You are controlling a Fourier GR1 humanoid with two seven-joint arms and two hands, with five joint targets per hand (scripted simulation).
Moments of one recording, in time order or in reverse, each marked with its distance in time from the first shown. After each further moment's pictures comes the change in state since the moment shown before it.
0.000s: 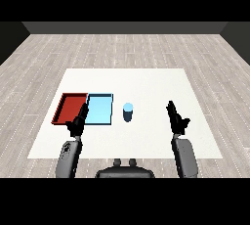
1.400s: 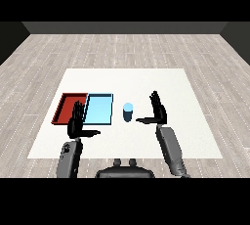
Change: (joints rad) left arm 0.011 -0.048 0.056 -0.005 0.097 -0.092 -0.409; right arm -0.227 0.093 0.099 0.222 -0.104 -0.022 -0.281
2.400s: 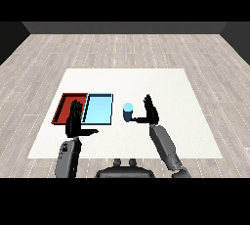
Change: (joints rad) left arm -0.016 0.012 0.029 0.010 0.037 -0.011 -0.003; right arm -0.082 0.006 0.089 0.255 -0.164 -0.086 -0.062
